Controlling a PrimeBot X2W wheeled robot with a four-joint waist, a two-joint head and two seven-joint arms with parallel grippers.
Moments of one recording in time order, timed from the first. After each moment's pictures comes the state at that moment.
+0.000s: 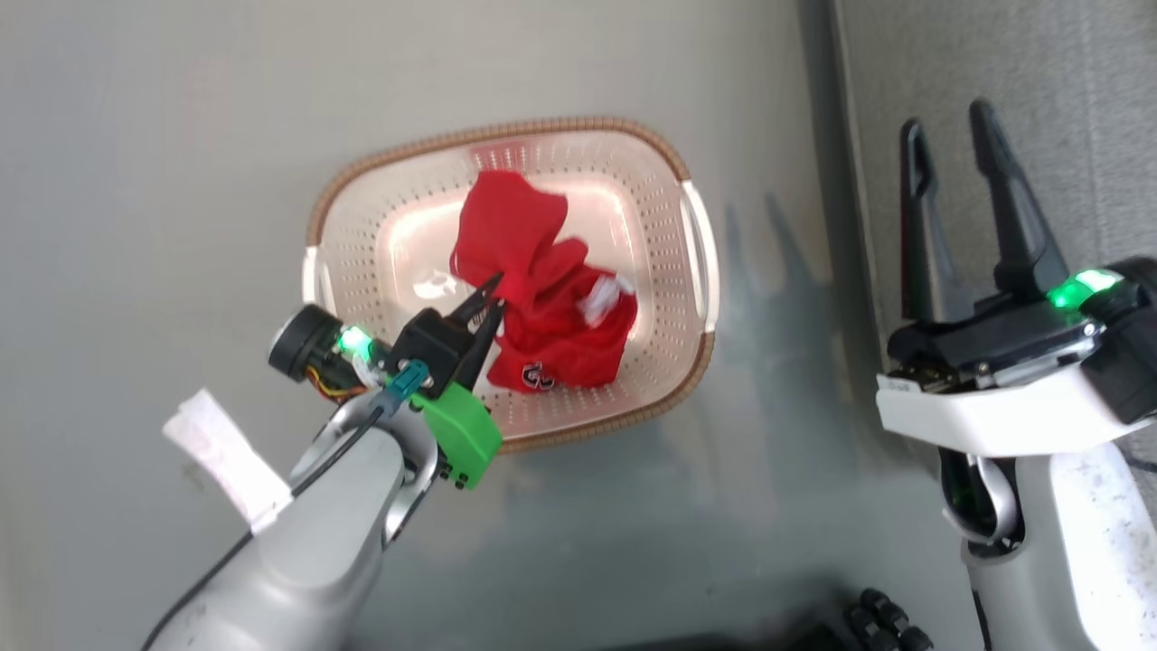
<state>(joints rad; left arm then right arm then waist) -0.68 0.21 -0.78 0.67 -0.31 -0.06 -0.26 -0.32 -0.05 0.07 -0.21 0.20 0.13 -0.26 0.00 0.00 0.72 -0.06</state>
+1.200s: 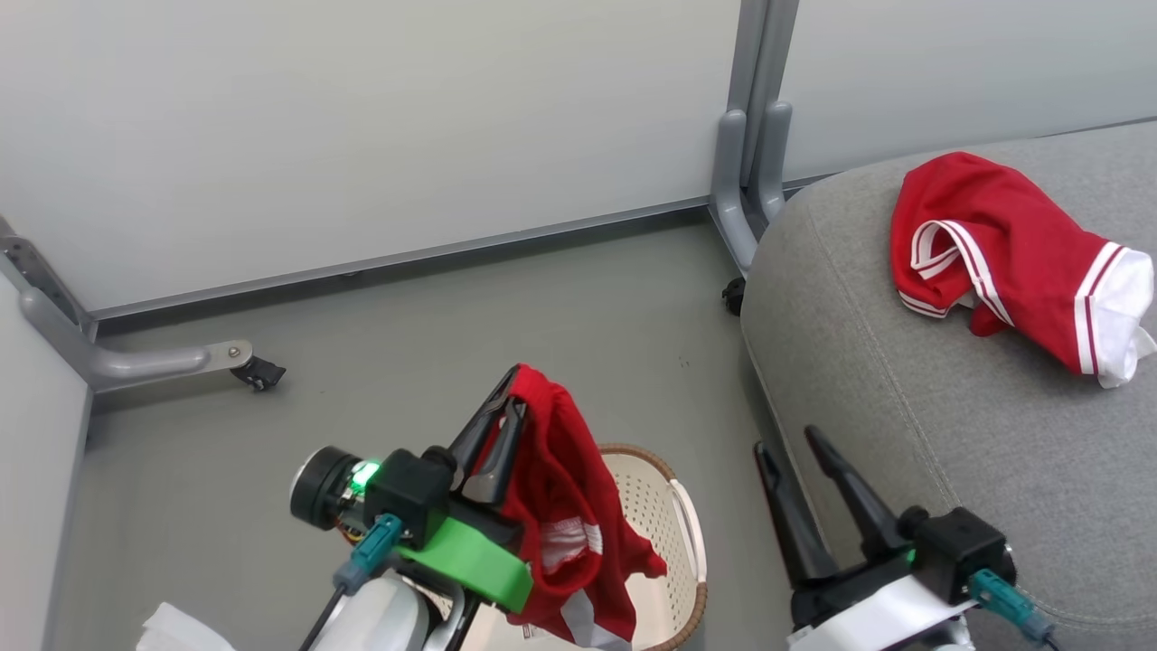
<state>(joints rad) -0.22 0.12 -0.48 0.22 -0.24 -0.08 -0.26 0.03 -0.05 0.23 0.02 0.26 0.13 -0.26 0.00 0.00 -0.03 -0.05</state>
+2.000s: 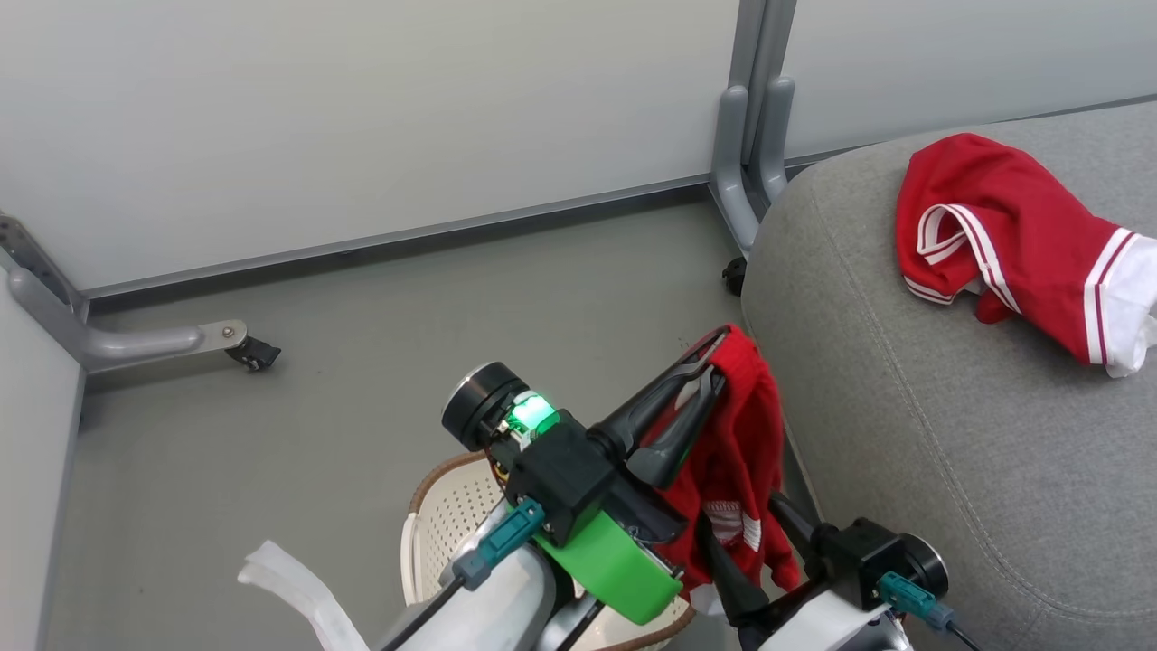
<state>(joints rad) -0.37 0.06 -0.72 0.05 -0.27 -0.11 -0.22 -0.05 -0.05 0.38 0.21 0.23 0.13 -0.26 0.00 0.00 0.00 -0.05</state>
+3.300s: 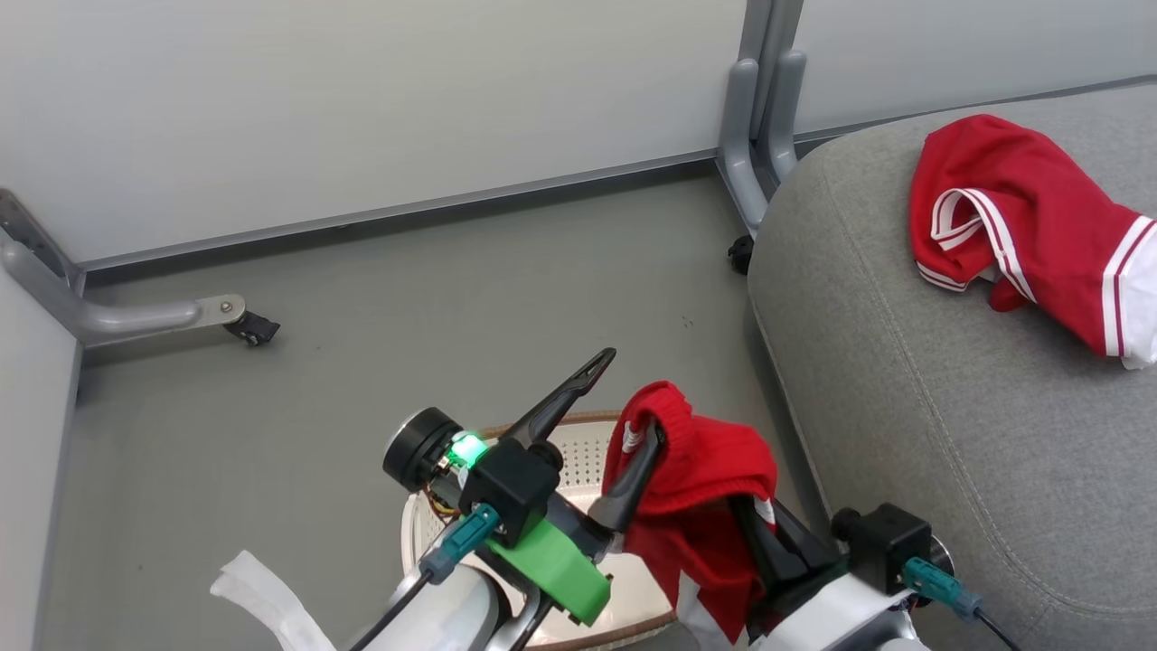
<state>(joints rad) -0.34 0.14 -0.72 0.14 -0.30 -0.07 -0.21 -0.05 -0.06 0.37 0.19 0.32 0.13 -0.26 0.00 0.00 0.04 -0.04</state>
